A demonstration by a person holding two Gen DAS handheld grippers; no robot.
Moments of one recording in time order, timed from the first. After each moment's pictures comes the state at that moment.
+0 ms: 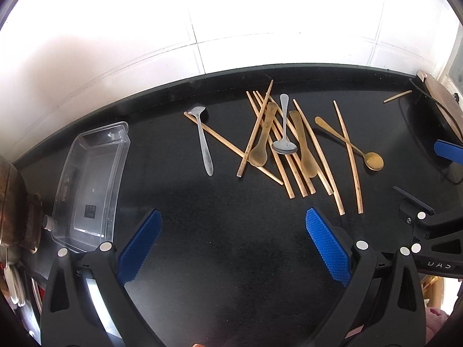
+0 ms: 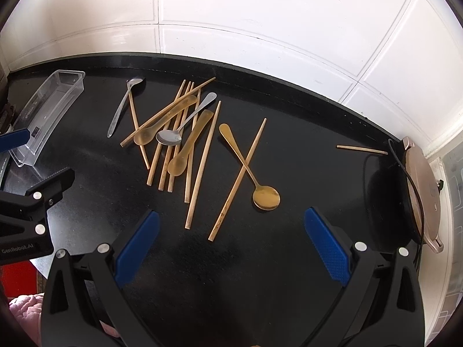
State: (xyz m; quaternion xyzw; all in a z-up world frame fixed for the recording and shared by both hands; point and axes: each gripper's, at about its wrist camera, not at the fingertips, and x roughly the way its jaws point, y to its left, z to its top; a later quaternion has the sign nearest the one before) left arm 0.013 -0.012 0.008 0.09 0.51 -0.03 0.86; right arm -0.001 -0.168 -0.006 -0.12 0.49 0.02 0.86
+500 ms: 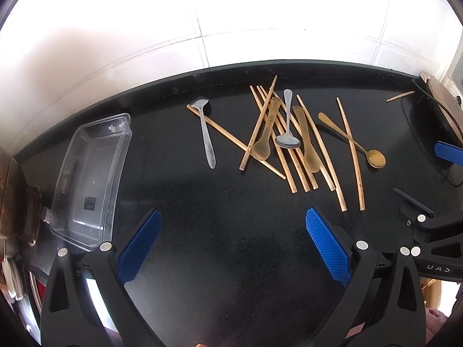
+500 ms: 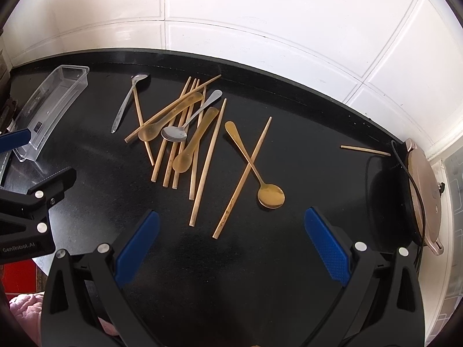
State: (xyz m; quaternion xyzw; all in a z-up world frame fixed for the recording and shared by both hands) left arm 0.009 -0.006 0.005 0.08 0.51 -0.02 0.85; right arm -0.002 -0.161 -0.009 -0.13 0.49 0.03 0.86
